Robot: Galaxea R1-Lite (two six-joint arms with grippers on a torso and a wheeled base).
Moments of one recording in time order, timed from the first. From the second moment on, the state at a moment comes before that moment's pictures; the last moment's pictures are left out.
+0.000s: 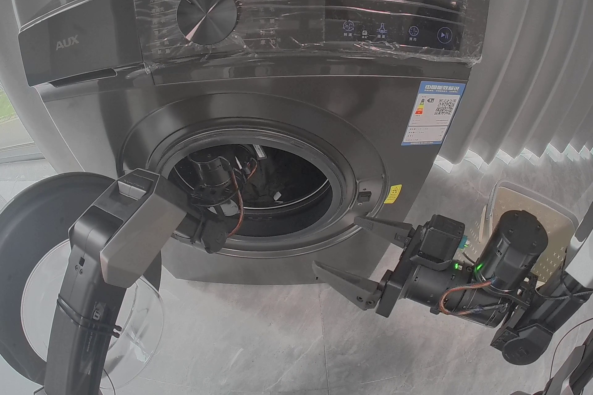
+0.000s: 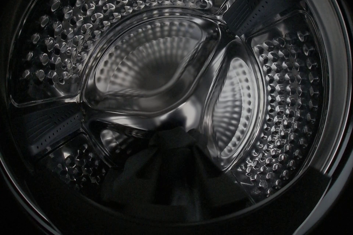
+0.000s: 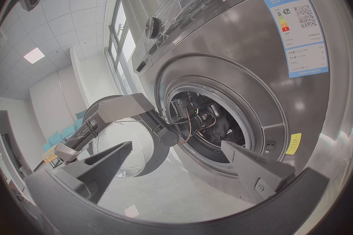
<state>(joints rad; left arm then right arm) -0.39 2.60 -1.63 -1.26 0.28 -0.19 0.76 1.88 -0.37 -1.55 0.21 0.12</state>
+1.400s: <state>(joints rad) -0.46 2.52 -1.09 -1.26 0.27 -0.12 0.76 1.86 -0.37 -1.55 0.21 0.12</state>
